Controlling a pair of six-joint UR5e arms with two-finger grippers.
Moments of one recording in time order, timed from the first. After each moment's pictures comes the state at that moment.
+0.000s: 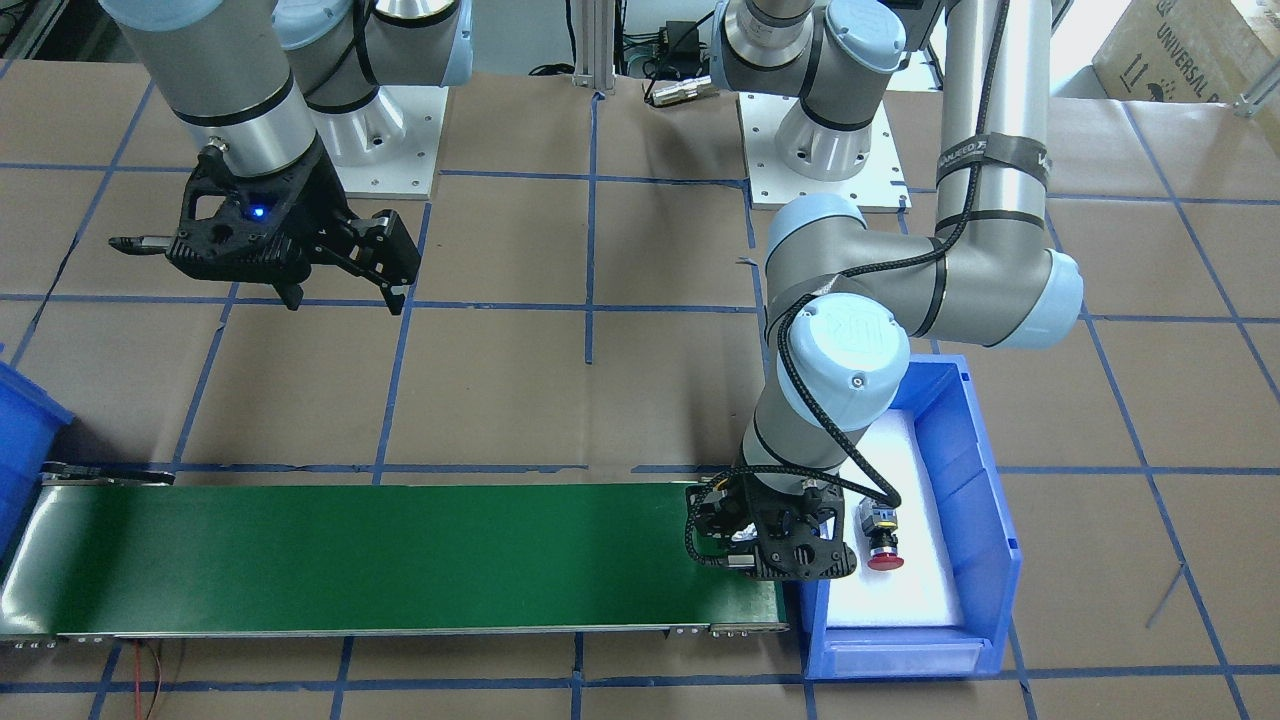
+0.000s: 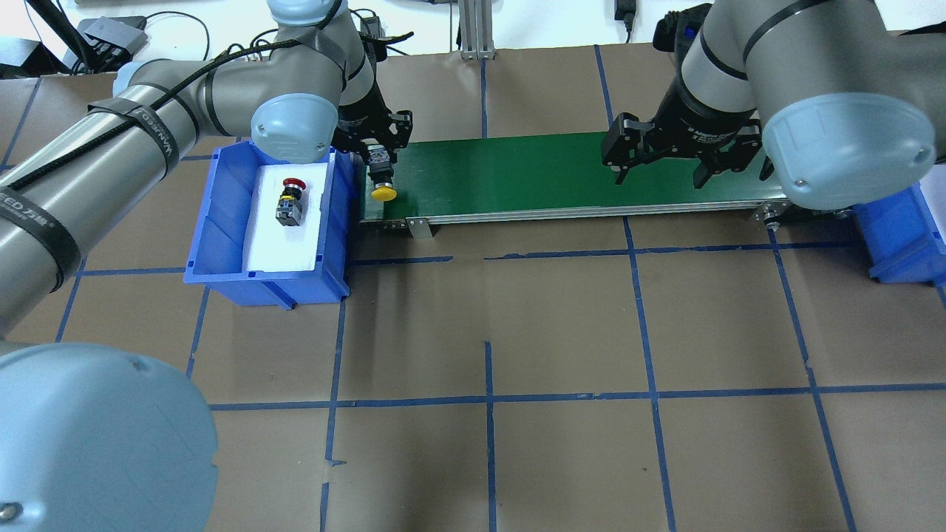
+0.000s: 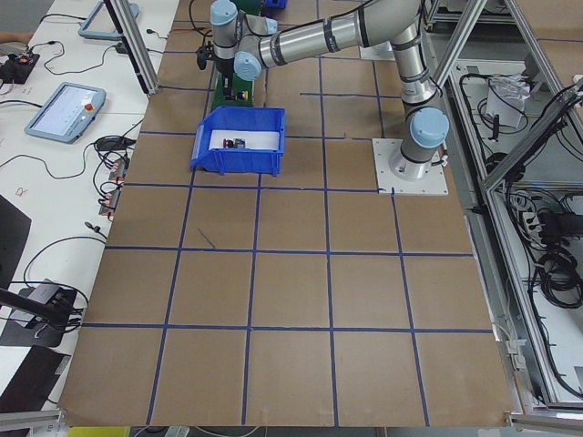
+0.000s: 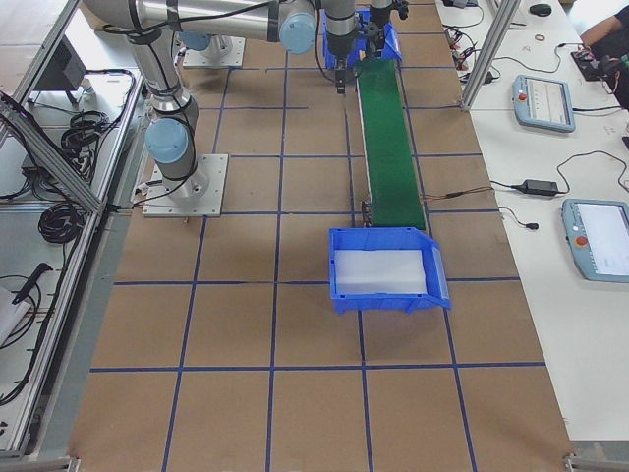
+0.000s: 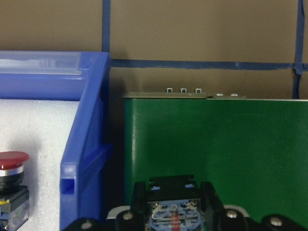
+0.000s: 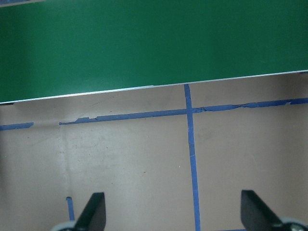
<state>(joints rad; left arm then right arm) -1.69 -2.09 -1.46 -1.07 1.56 -0.15 1.61 -1.56 1.71 -1.81 -1.52 0.12</state>
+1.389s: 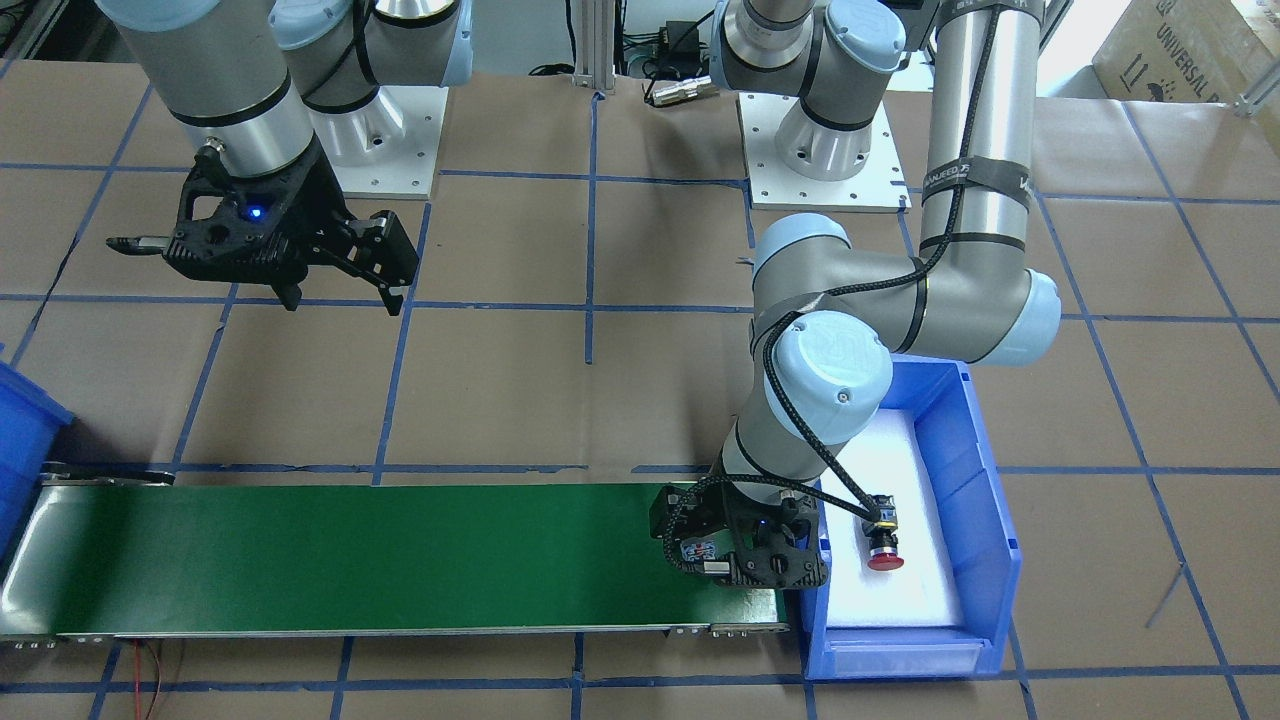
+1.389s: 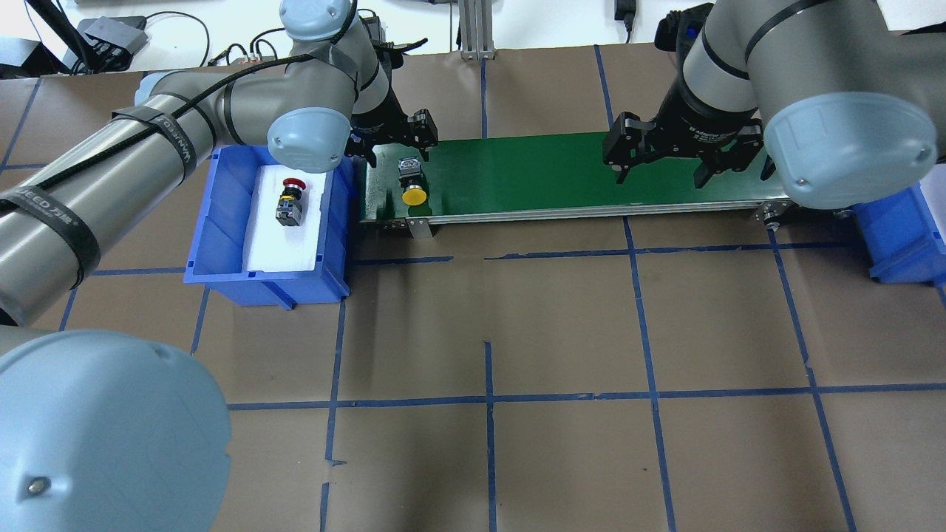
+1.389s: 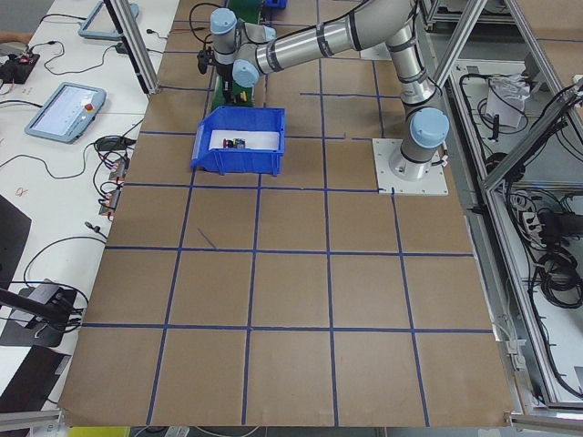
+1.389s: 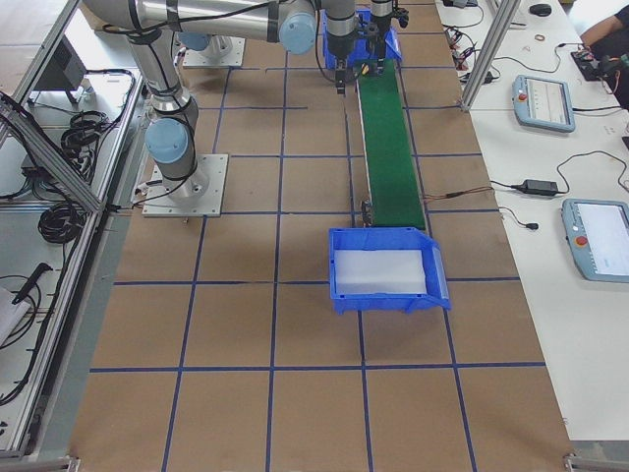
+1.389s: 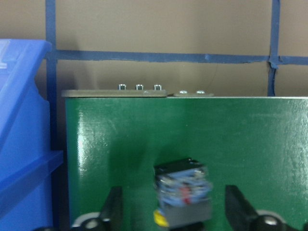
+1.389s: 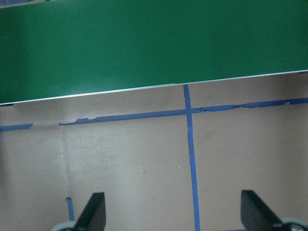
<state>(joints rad) -1.70 -2.09 -1.47 -1.03 1.48 -0.15 1.60 -1.56 1.71 -1.81 -1.52 0.12</state>
